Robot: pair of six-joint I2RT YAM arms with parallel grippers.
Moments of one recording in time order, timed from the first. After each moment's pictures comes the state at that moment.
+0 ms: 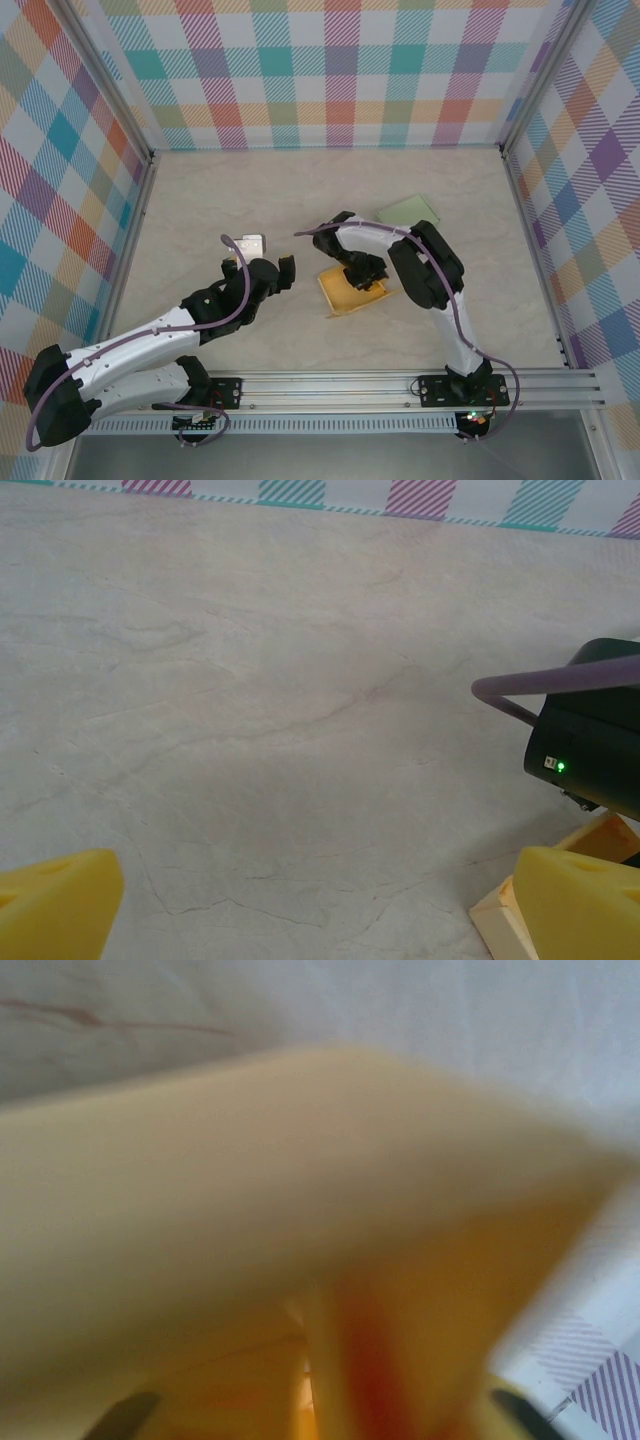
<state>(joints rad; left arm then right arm) -0.90 0.97 0.65 -0.34 -0.69 -0.60 0.78 2.19 1.56 -1.31 0.39 0.44</state>
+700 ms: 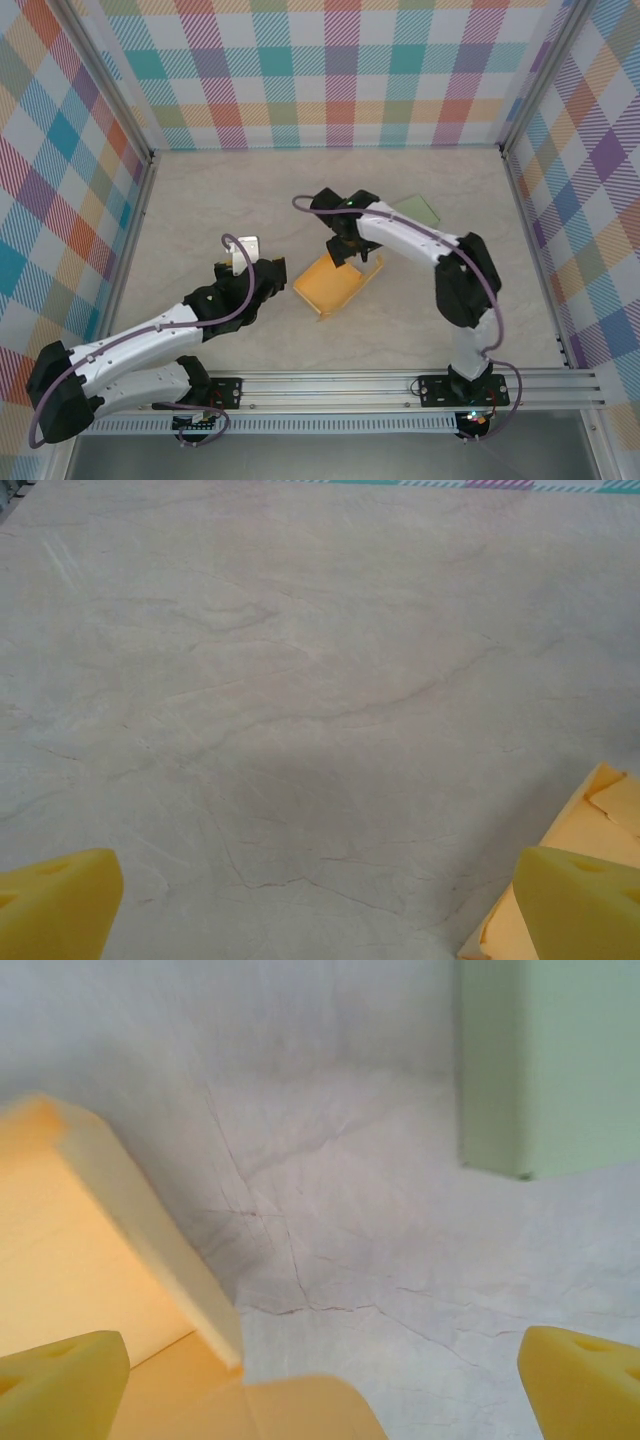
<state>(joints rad) -0.89 1.01 0.68 -0.48 -0.79 -0.66 0.78 1.88 1.62 -1.15 0.38 0.36</state>
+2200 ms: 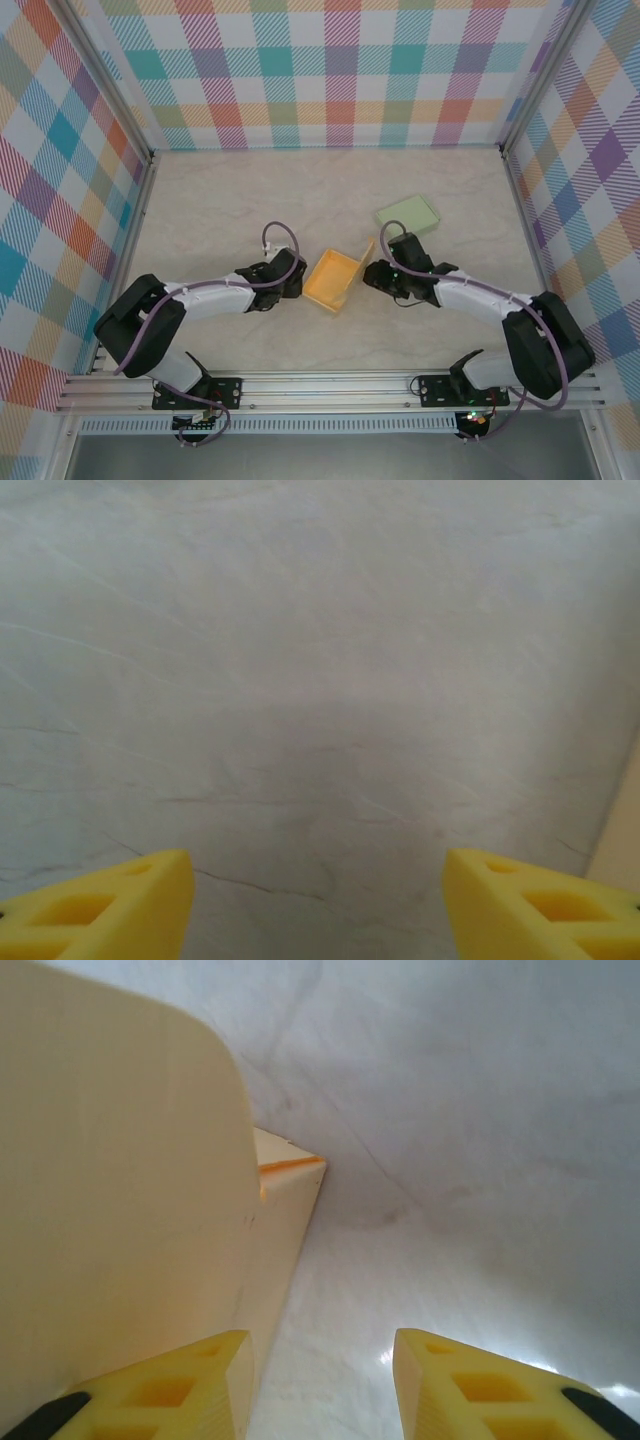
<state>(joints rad) -0.77 1.52 0.70 -0.23 -0.38 -0.63 0.55 1.36 0.63 -0.20 -0.20 0.84</state>
